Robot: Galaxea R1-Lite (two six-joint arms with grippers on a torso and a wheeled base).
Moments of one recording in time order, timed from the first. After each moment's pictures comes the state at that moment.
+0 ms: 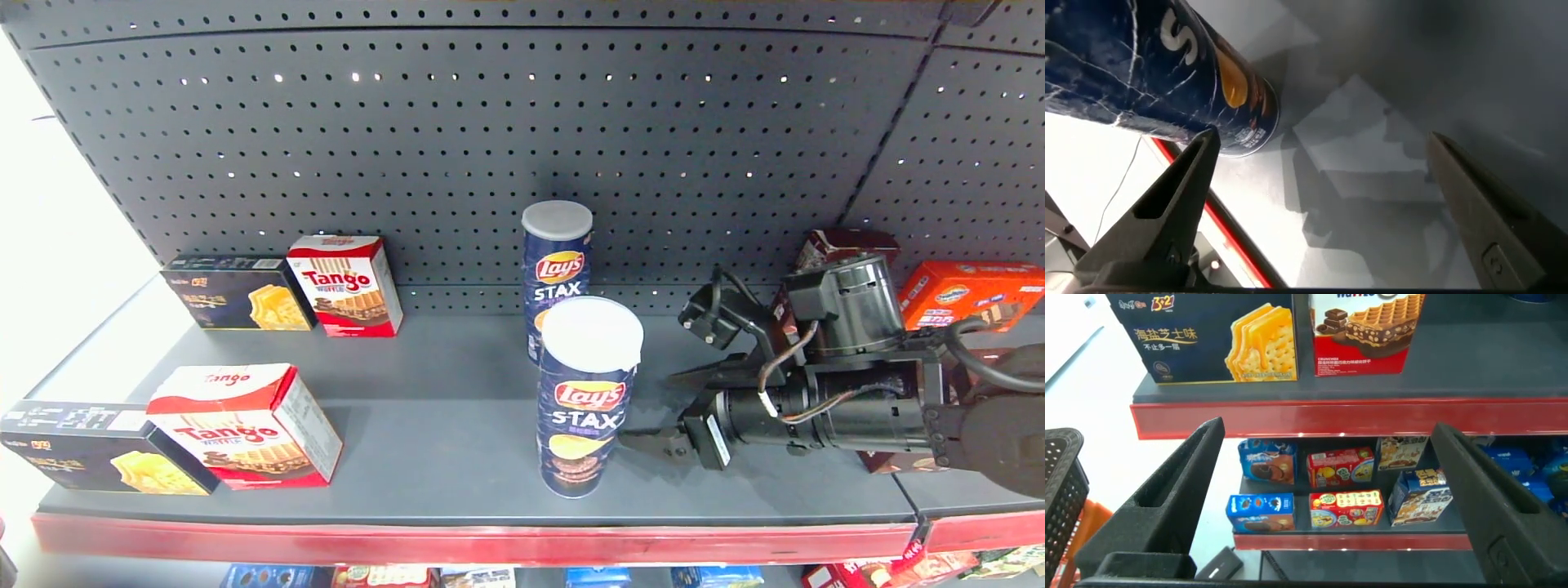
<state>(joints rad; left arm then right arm) 0.00 0.00 0.00 0.01 0.01 0.01 0.58 1.67 -0.94 -0.20 0.21 -0.18</state>
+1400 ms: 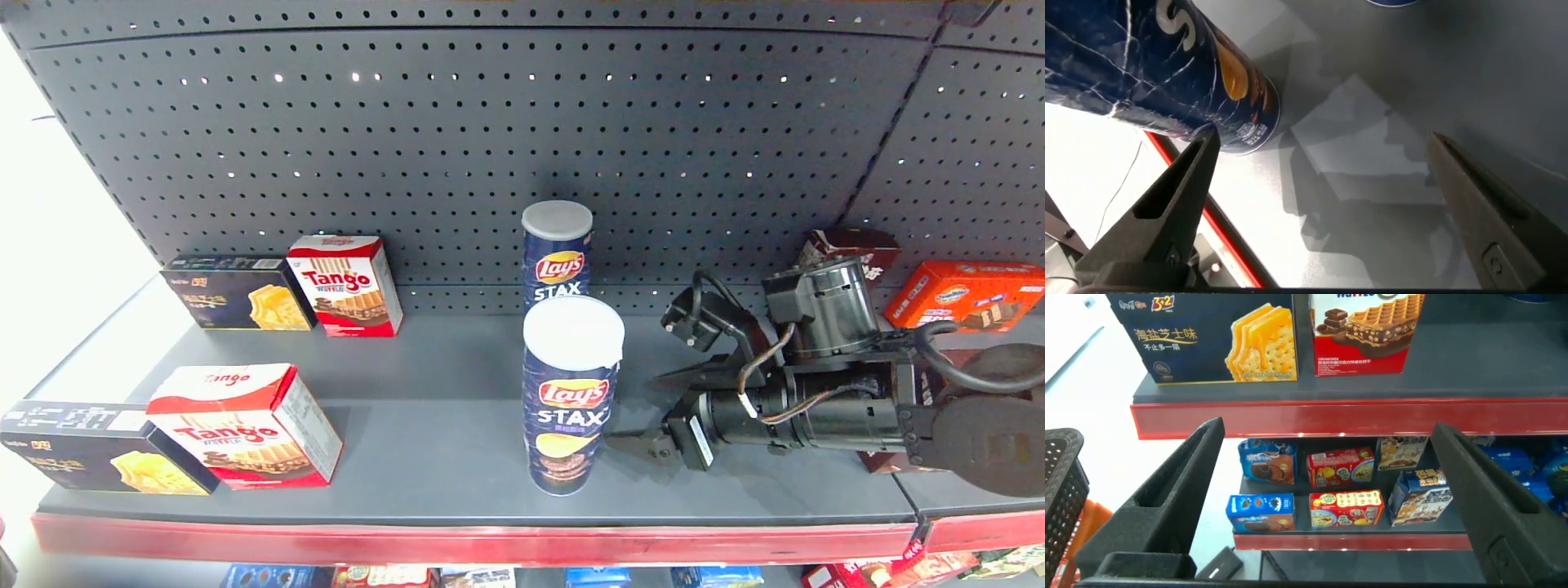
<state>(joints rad) 0.00 0.00 0.00 0.01 0.01 0.01 0.60 1.71 -0.96 -0.21 0.21 -0.17</state>
